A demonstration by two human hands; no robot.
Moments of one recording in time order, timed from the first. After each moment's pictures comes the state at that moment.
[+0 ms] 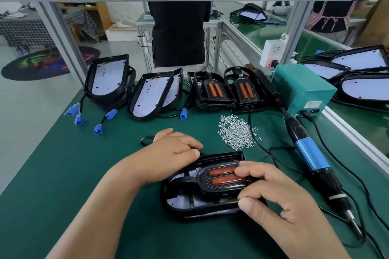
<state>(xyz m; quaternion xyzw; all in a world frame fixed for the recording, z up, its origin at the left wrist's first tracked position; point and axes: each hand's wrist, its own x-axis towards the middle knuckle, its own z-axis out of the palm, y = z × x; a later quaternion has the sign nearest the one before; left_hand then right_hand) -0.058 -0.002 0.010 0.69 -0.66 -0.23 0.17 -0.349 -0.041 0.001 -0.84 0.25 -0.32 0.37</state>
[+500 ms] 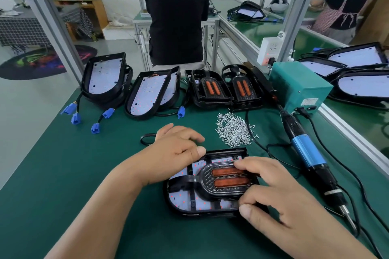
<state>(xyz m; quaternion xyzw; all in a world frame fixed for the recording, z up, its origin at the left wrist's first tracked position) -0.066 -0.003 0.009 0.68 -0.68 -0.20 0.17 -0.361 -0.054 0.002 -0.93 0.18 -0.22 0.25</state>
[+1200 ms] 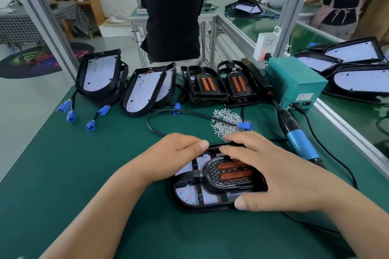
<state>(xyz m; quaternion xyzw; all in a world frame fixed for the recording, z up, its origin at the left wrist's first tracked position) -0.081 -0.008 -0.009 0.64 -0.62 -0.32 0.32 -0.348 -0.114 0.023 -0.97 0.16 -0.03 0.19</state>
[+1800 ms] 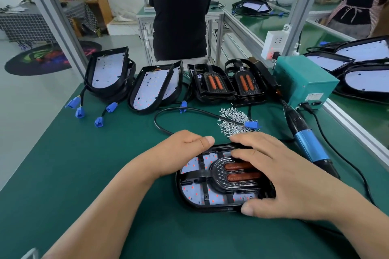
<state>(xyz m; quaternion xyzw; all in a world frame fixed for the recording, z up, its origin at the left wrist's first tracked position) -0.081 -0.012 -0.007 0.64 -0.58 -0.38 0.33 -0.353 -0.104 0.020 -0.98 0.13 -0.07 0.13</state>
